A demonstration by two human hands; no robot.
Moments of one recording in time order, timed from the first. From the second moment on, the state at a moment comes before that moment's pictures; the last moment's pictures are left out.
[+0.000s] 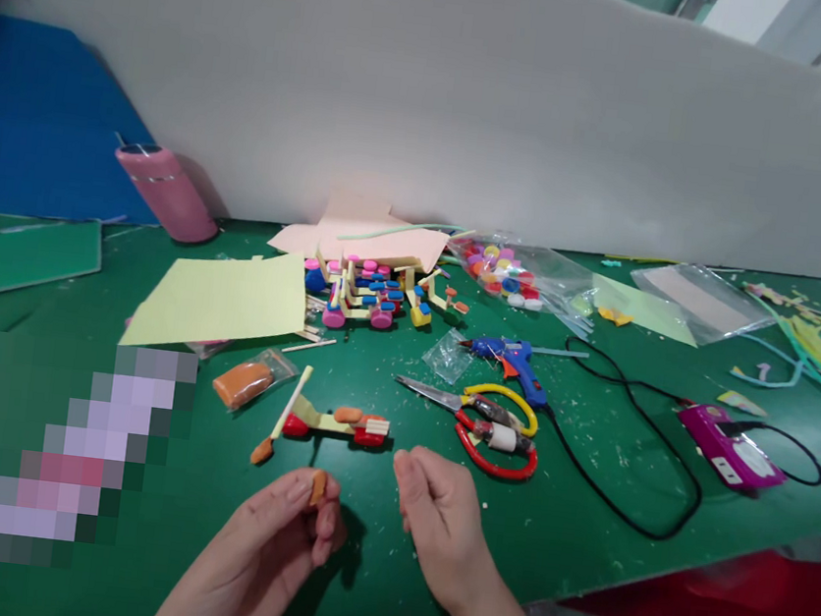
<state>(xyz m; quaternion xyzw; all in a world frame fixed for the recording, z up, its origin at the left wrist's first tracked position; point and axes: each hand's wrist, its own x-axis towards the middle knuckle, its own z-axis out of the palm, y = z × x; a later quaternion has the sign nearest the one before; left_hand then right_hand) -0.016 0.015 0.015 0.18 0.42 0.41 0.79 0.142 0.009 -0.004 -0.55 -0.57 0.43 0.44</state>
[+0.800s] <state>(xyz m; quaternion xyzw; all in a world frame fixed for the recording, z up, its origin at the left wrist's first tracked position) -0.014 0.018 0.011 0.17 0.40 0.41 0.80 0.122 0.014 0.005 -0.46 -0.66 0.39 0.44</state>
